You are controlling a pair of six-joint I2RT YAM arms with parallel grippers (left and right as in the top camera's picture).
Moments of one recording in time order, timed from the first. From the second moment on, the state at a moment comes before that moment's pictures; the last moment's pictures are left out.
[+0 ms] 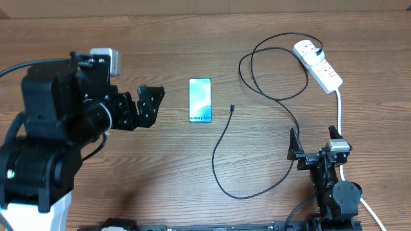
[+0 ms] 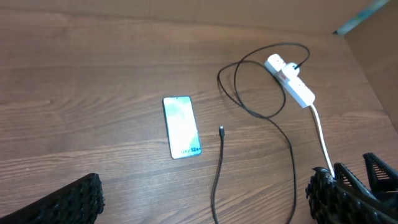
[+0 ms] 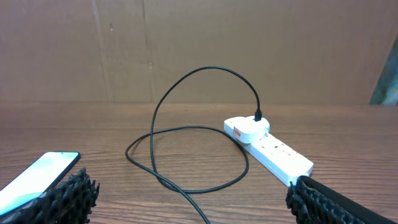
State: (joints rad) left arm -0.13 1.17 1.69 -1.22 0.29 -0.21; right arm 0.03 0.01 0.02 -0.04 -0.03 0.02
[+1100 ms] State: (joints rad) left arm -0.40 1.71 1.79 -1.31 0.06 -0.45; right arm 0.03 0.01 0.02 -0.03 -0.03 0.02
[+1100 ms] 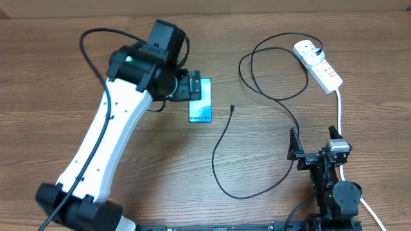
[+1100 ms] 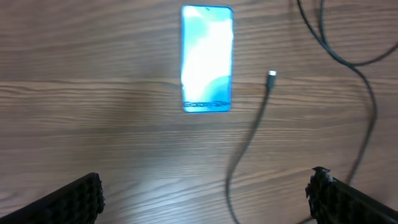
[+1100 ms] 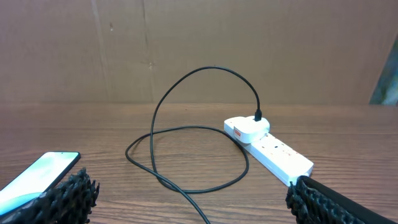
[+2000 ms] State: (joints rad) left arm -0.53 1.99 1.79 -1.10 0.01 -0.65; right arm 0.03 0.01 0.02 -0.04 -0.03 0.02
